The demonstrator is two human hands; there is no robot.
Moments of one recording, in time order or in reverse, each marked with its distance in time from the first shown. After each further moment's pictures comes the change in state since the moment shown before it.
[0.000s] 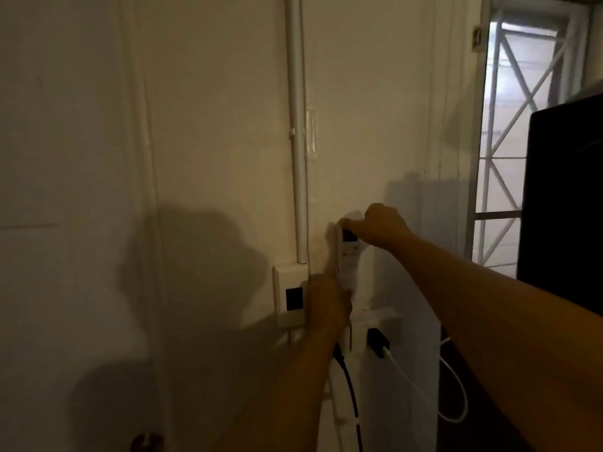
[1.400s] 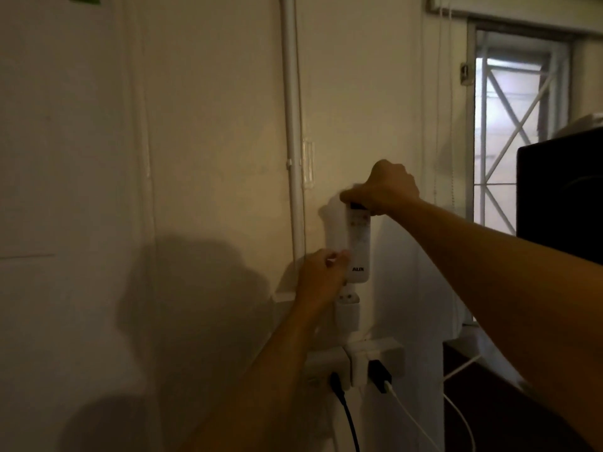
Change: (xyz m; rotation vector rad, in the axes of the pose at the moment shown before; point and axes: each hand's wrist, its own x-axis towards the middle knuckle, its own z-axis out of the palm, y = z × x) left_hand 0.028 0.062 -0.058 -0.447 -0.034 0.062; right_hand 0.017 -0.058 -0.083 -0.018 0.255 -0.112
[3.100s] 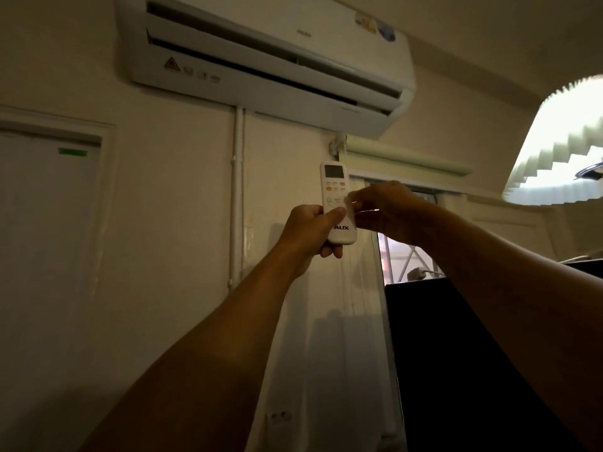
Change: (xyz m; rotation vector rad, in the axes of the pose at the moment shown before) left_hand 0.009 0.273 0.009 -0.275 -0.281 0.464; right_hand -0.024 -0.025 -0.235 0.843 -0.116 -0.093
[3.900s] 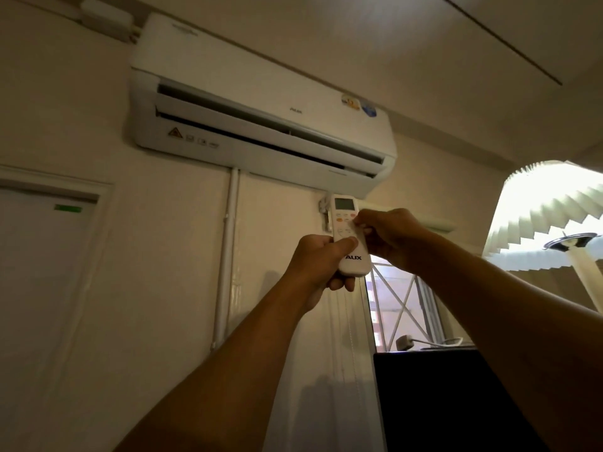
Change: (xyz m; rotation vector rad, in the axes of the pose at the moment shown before) left_hand 0.015 0.054 0.025 -0.102 -0.081 0.073; right_hand 0.010 -0.053 -0.024 0.041 0.236 -0.088
